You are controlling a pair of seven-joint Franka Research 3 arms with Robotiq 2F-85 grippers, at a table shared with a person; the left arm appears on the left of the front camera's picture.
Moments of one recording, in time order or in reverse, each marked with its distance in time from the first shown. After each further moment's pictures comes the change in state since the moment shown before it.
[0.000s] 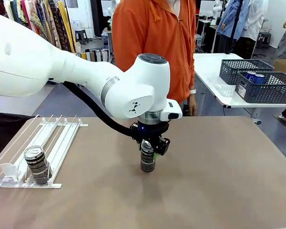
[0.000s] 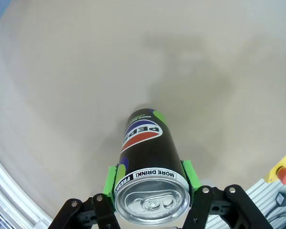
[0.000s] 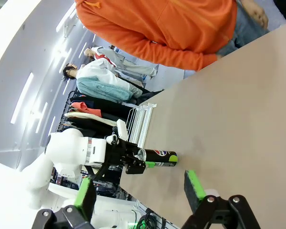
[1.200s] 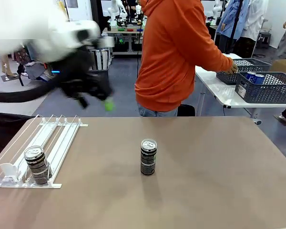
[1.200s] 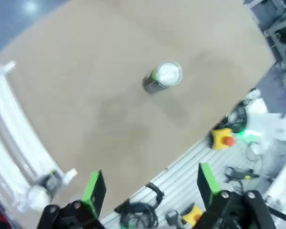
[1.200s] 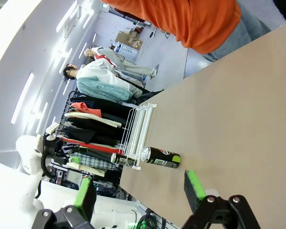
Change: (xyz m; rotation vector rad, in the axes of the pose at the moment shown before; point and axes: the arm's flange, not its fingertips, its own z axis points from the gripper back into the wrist) left arm -0.177 0.167 0.204 -0.328 -0.255 0.207; right arm 0.000 0.000 0.000 0.000 0.000 -0.001
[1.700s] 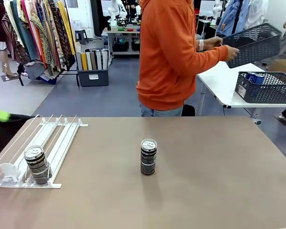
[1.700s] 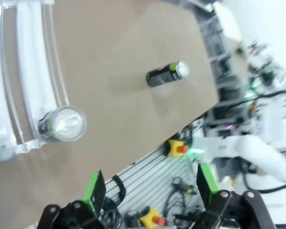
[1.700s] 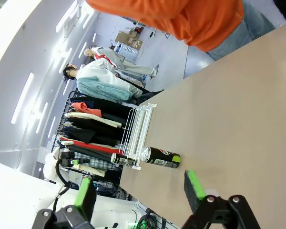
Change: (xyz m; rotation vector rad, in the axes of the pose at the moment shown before) left arm -0.187 0.213 0.049 -0.403 -0.249 0.394; right arm 0.000 0.000 0.000 0.000 0.000 0.000
